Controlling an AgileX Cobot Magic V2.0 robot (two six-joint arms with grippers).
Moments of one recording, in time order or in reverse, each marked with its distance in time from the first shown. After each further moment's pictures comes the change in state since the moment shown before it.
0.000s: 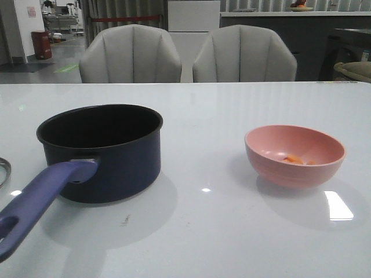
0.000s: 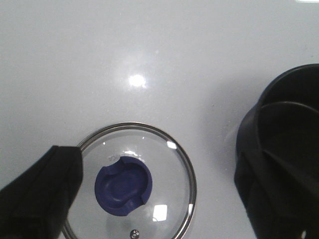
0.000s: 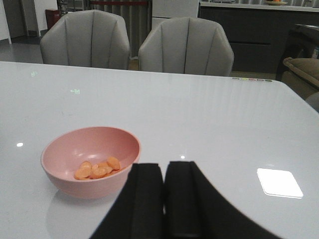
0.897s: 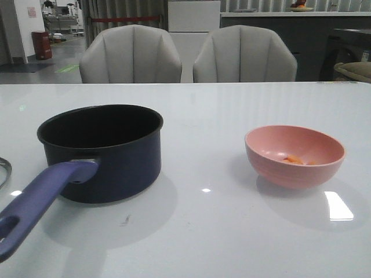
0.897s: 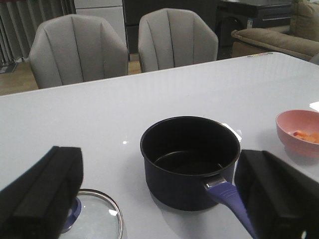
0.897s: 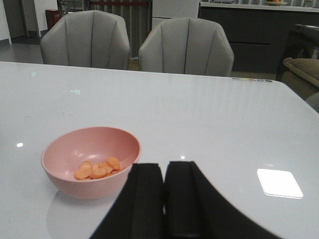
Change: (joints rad) left arm -0.319 -1.087 0.550 0.033 -0.106 0.001; right arm 0.000 0.000 0.000 0.000 0.000 0.000
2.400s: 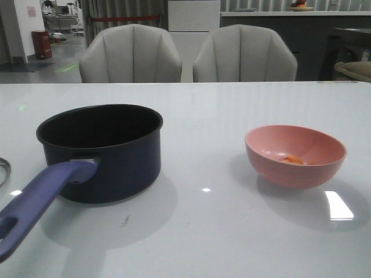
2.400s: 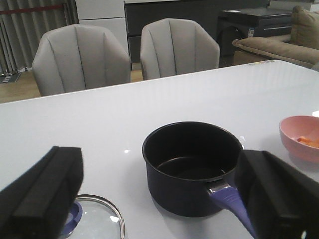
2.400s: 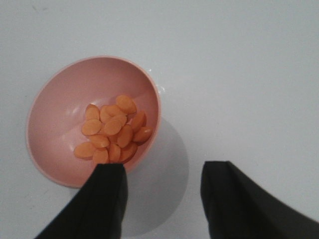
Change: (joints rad) left arm 0.000 -0.019 0.037 0.002 -0.040 0.000; right arm 0.000 1.173 -0.689 0.215 0.257 -0.006
